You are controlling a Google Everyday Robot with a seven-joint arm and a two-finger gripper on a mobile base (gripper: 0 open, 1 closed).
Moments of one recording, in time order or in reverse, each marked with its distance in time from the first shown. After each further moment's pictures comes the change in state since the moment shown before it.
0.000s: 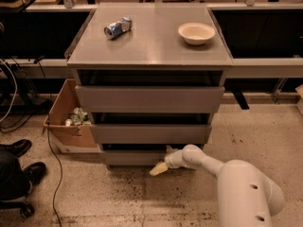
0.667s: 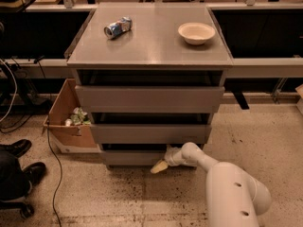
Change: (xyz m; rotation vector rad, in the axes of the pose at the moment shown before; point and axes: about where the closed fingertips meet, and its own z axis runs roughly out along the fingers) arm 0.010 -0.026 0.023 0.004 0.014 -0.003
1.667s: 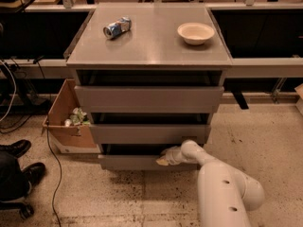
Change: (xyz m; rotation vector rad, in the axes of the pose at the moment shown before) arm 0.013 -0.003 0.014 -0.039 0.067 -0.014
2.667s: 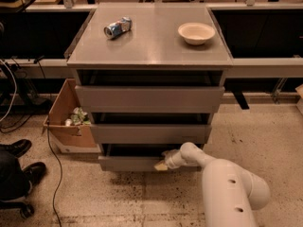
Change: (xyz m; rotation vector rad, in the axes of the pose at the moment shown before) arm 0.011 0.018 -0.012 -0.026 0.028 0.020
